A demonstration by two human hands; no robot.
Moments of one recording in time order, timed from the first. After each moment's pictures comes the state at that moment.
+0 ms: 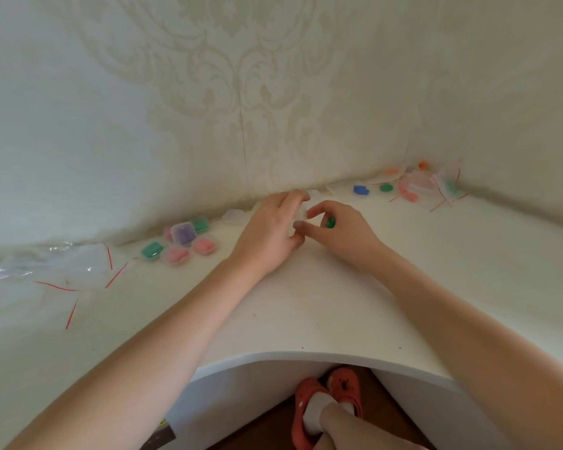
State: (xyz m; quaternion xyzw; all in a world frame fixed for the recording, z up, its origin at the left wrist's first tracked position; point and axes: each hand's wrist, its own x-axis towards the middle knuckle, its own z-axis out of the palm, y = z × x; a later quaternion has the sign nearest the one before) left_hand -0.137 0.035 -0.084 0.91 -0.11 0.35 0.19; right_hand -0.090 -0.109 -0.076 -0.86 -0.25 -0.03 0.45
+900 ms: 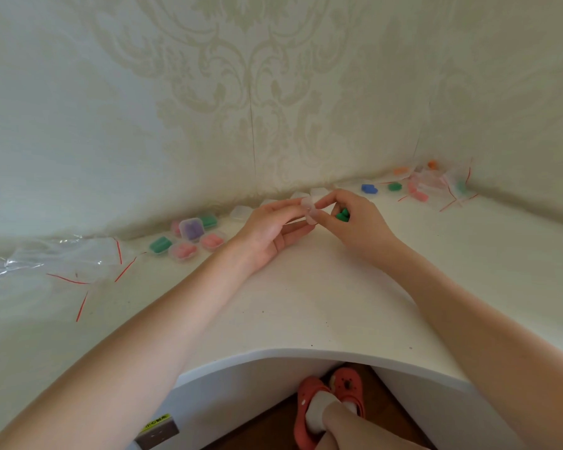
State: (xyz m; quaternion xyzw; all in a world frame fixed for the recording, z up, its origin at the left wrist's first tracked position) left_hand -0.135 0.040 -0.072 0.57 0.03 0.04 0.82; right_hand -0.086 -0.111 -0.074 -0.82 -0.29 -0.09 0.48
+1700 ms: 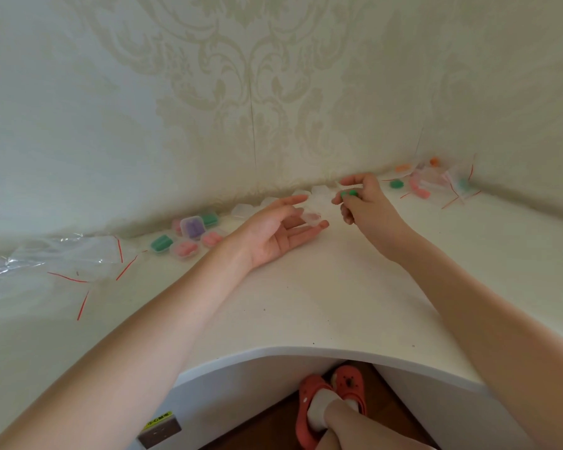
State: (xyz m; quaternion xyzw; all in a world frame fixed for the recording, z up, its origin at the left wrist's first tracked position) left_hand -0.132 0.042 -0.072 0.48 0.06 -0.04 0.88; right_hand -0.076 -0.116 -0.066 -0.76 -0.21 -0.01 0.62
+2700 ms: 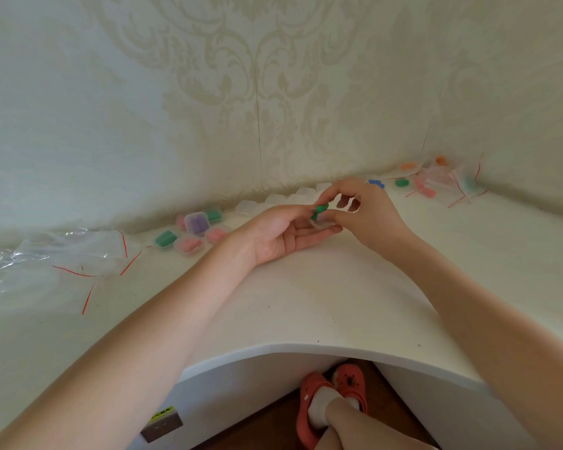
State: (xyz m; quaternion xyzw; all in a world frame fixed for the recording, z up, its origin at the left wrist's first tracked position) left_hand -0.139 0.040 -0.066 0.52 0.04 -0.11 0.85; right_hand -0.089 -0.115 -0.064 -0.81 -0.35 -0.10 0.45
